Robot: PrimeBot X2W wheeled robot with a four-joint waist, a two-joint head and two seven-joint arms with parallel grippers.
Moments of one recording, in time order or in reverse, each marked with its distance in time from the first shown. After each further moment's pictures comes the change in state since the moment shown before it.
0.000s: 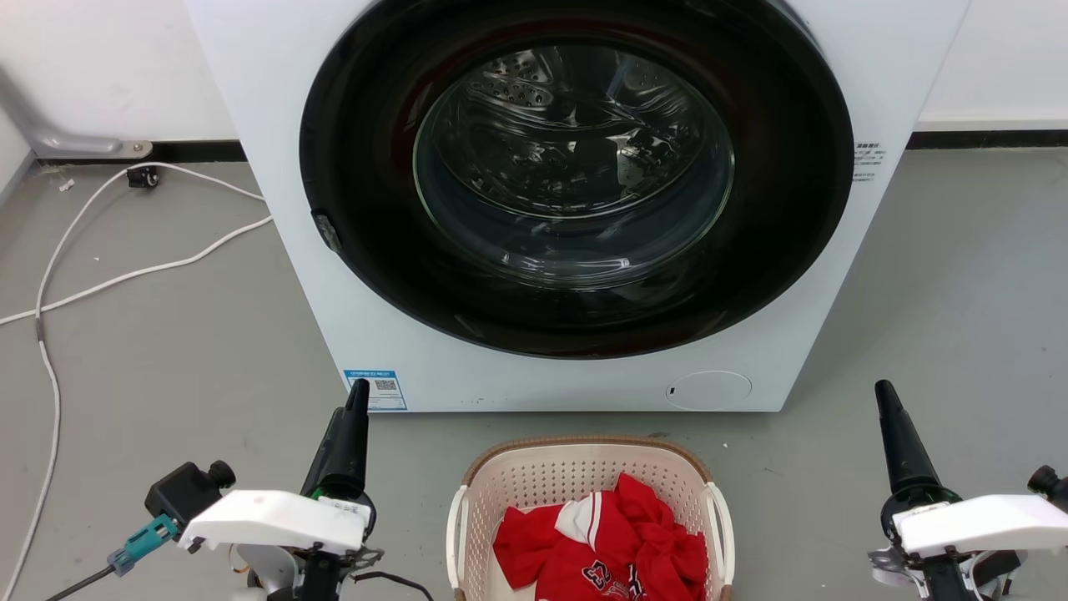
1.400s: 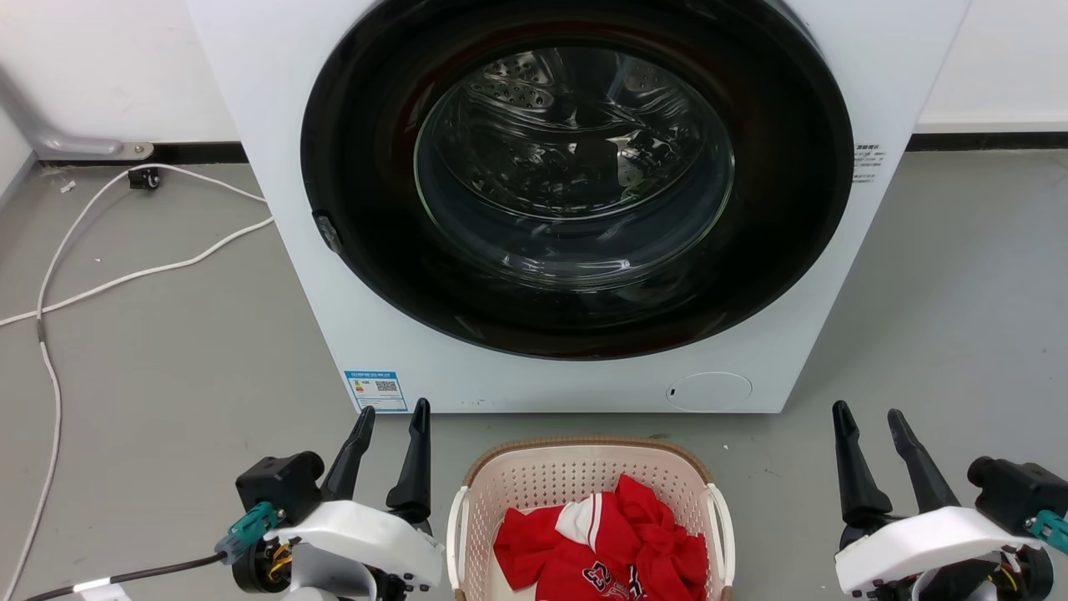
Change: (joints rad) left arm -0.001 0.000 -0.113 0.039 0.651 0.050 -0.123; right arm 0.030 0.006 0.041 -0.023 -0.672 0.000 -0.082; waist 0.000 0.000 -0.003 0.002
